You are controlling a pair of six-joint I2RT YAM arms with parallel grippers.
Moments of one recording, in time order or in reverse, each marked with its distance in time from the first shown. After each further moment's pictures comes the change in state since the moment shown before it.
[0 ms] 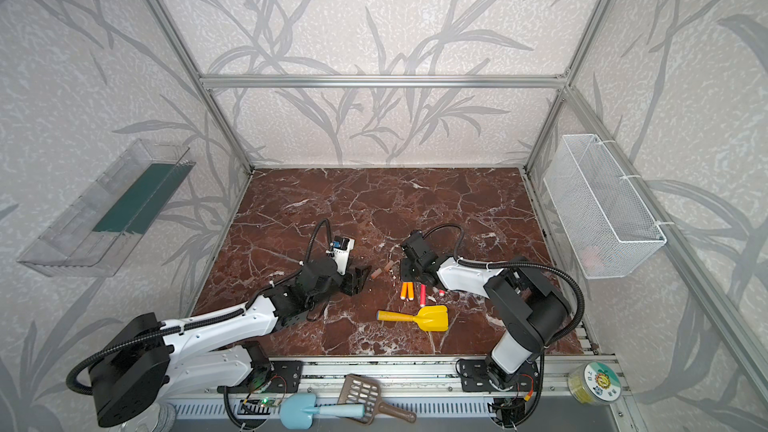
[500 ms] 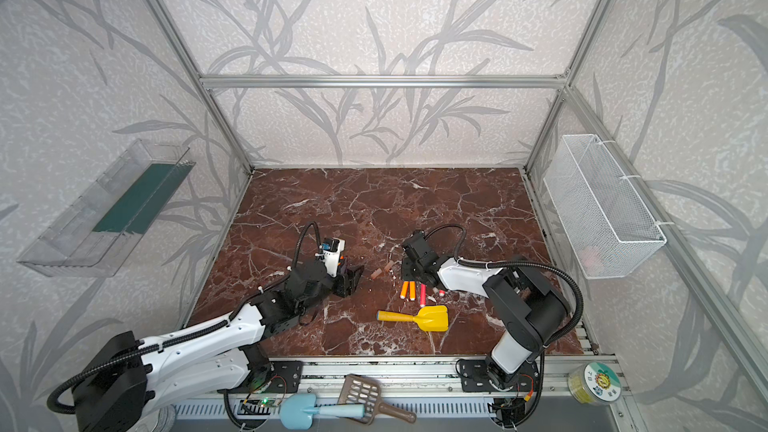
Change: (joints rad) left arm 0.007 -0.127 -0.043 -0.037 -0.013 0.000; right arm -0.008 -0.006 -0.026 0.027 0.030 0.032
